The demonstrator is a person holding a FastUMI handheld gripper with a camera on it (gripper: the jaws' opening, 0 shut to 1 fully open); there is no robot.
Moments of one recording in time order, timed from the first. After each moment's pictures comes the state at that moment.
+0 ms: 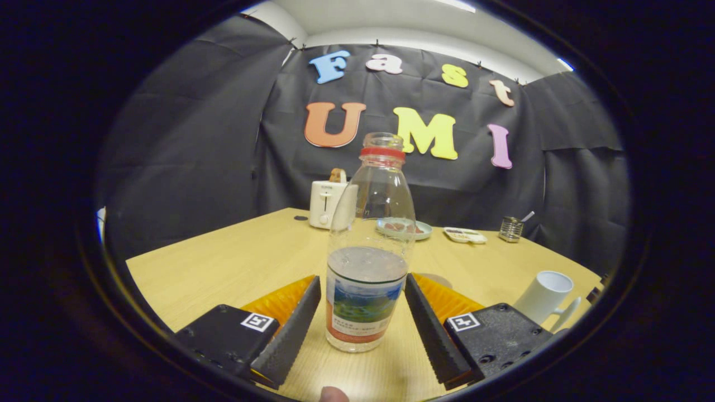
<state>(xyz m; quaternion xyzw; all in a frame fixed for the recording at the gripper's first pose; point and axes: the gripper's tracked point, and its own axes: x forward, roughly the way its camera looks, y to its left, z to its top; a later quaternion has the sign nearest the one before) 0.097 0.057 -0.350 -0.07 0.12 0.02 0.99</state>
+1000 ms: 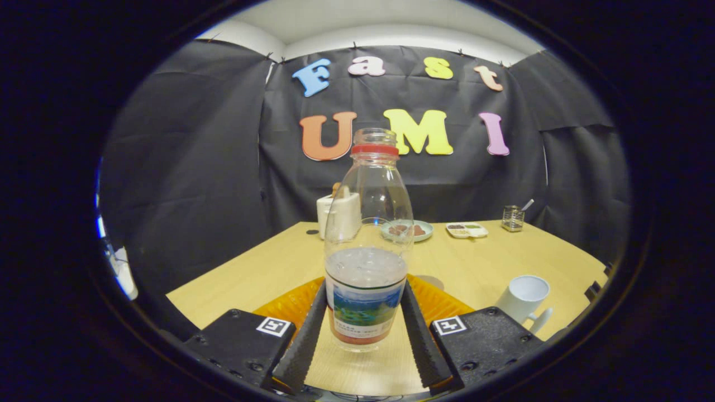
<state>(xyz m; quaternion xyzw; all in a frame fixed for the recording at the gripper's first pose) 0.050 0.041 -0.269 0.02 0.13 0.05 0.99</state>
